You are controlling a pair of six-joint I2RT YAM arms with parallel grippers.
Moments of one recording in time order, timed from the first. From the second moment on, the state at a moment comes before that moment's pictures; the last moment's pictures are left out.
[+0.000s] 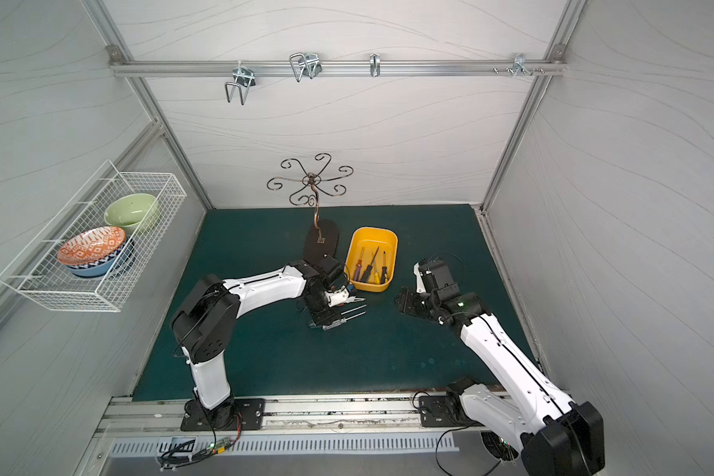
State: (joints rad) left arm -0.70 1.87 1.25 -0.86 0.12 0.36; right arm 0.46 0.98 0.80 -0.72 -0.20 0.55
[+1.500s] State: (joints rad) left arm -0.77 1.77 1.09 -0.77 -0.07 0.18; right arm 0.46 0.96 0.79 -0.72 -0.20 0.55
